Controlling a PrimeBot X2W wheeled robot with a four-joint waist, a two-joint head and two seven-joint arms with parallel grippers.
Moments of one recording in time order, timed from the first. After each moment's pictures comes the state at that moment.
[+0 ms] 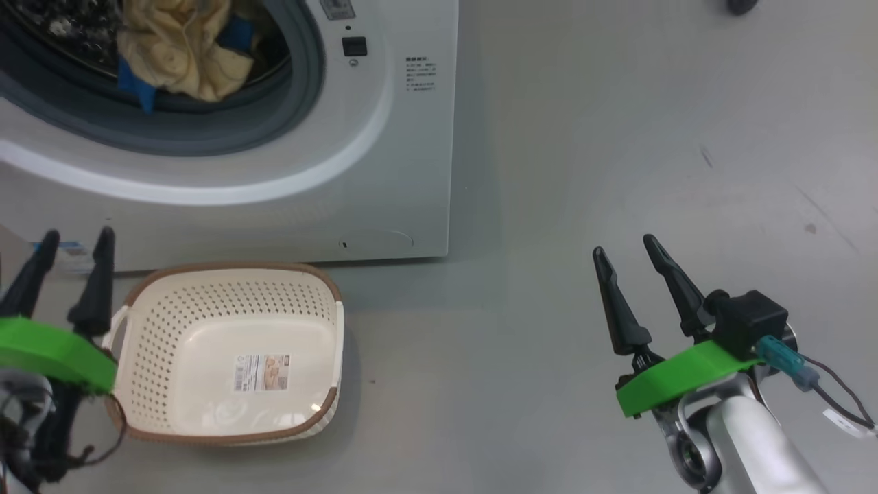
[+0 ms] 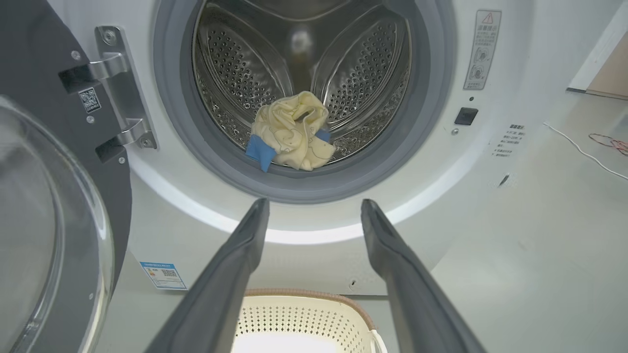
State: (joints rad) left arm -0.52 0.69 -0.54 0.40 -0.93 -0.02 -0.25; right arm -0.17 -0.05 0.22 0.17 0.24 0.13 -0.26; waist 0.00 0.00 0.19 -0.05
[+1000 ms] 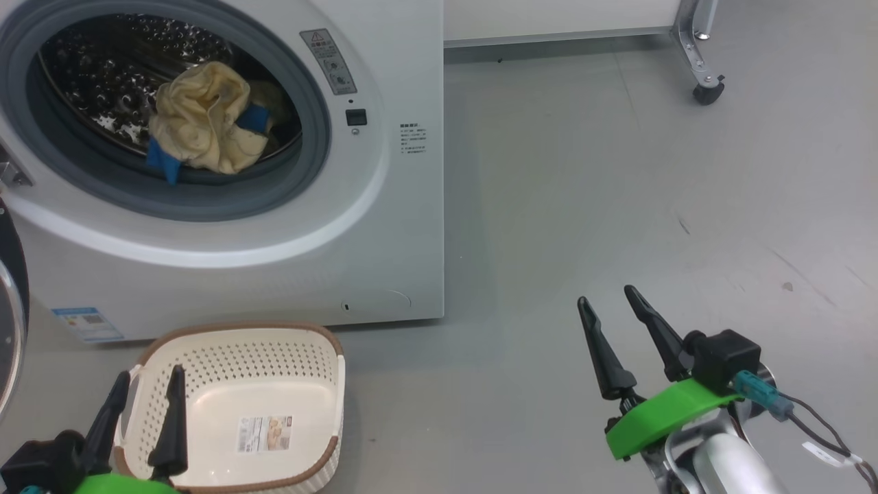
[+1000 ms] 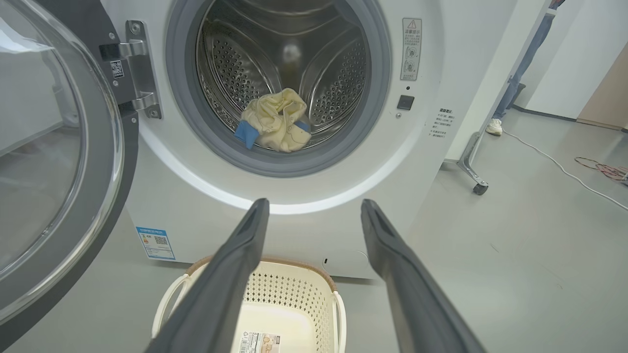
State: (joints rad) left arm 0.03 0.41 -0.23 0.11 -0.60 0.06 -0.25; right arm -0.10 -0.05 0.26 0.23 0.26 0.13 -0.26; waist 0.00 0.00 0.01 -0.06
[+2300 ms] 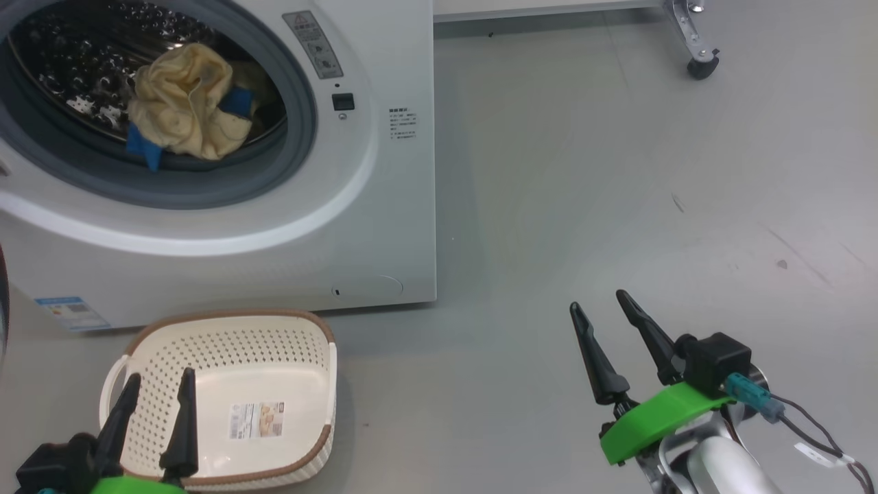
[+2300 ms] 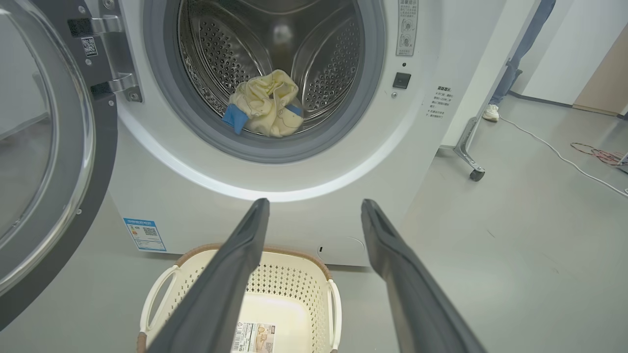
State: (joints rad) left arm 0.04 0.34 -0.18 0.14 -0.51 -0.01 -0.25; right arm -0.10 -0.05 0.28 0.24 0.26 0.13 -0.26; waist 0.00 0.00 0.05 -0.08
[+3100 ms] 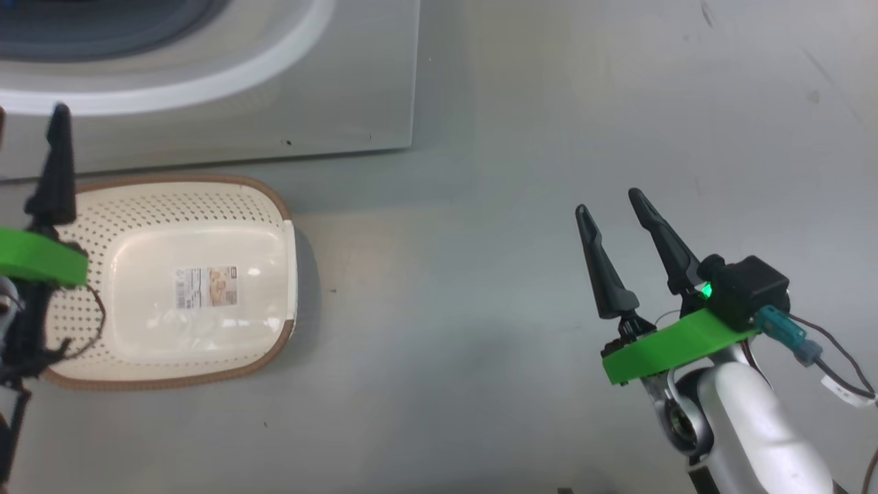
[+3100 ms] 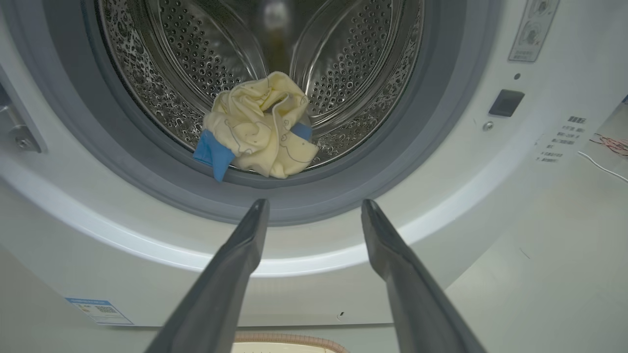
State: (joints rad) left arm -0.53 0.48 -0.16 0.31 -0.61 -0.12 -0.16; right arm -0.22 -0.05 0.26 0.11 0.24 0.13 -0.26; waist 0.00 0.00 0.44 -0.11
